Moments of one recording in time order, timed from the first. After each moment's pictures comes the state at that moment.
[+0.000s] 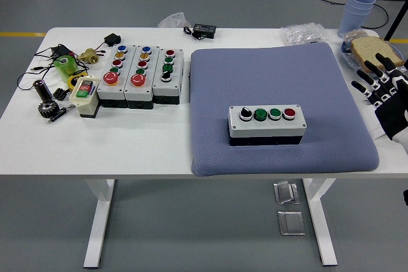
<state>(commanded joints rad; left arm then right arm) -0.04 0.00 -1.50 -0.18 1.38 0.24 0.28 0.09 -0.44 1.34 1.61 -0.25 -0.20 0.05</state>
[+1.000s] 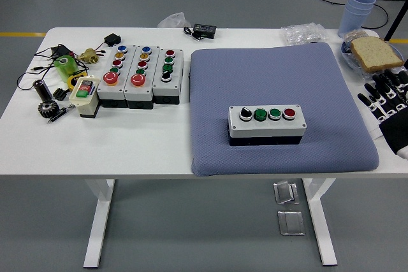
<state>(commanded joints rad) -0.06 0.00 -1.50 -0.18 1.37 0.24 0.28 0.01 -0.32 1.49 1.63 -0.36 -0.14 -0.04</state>
